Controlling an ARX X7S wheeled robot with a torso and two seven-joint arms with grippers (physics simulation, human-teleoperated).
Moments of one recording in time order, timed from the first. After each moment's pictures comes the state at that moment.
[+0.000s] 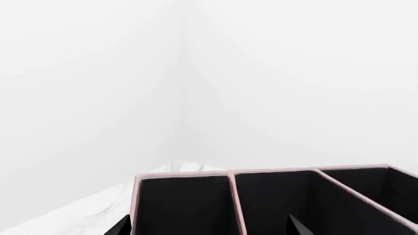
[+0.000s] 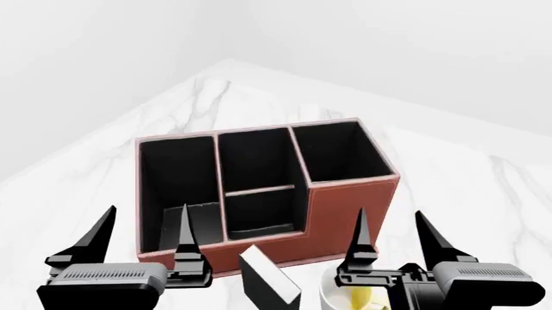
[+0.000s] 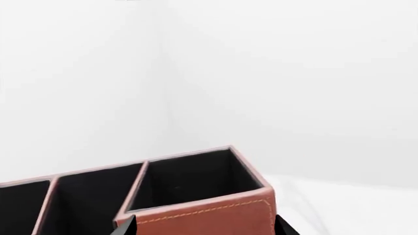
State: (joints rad) left arm 0.17 -0.29 0.15 0.78 -0.23 -0.32 -0.35; right arm -0.15 0.28 -0.16 -0.59 0.35 0.13 0.30
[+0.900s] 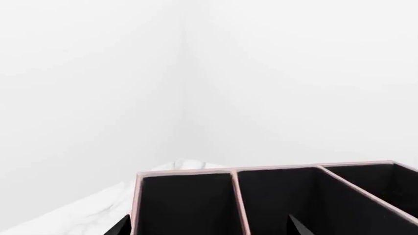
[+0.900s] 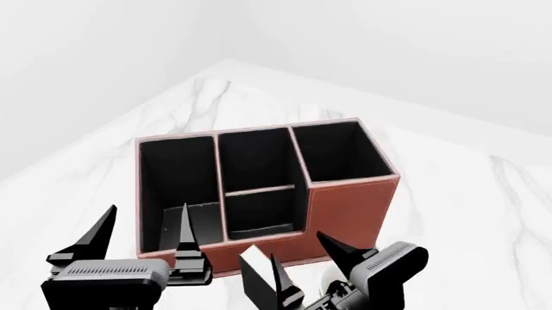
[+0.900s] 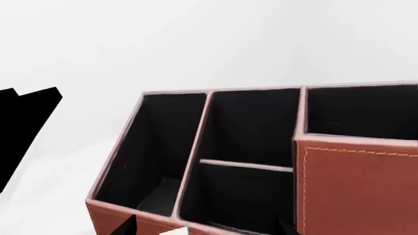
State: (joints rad) left arm 0.15 -0.31 0.17 0.77 -0.24 -0.34 -0.38; right arm -0.03 0.41 -0.38 -0.57 0.53 0.34 0.05
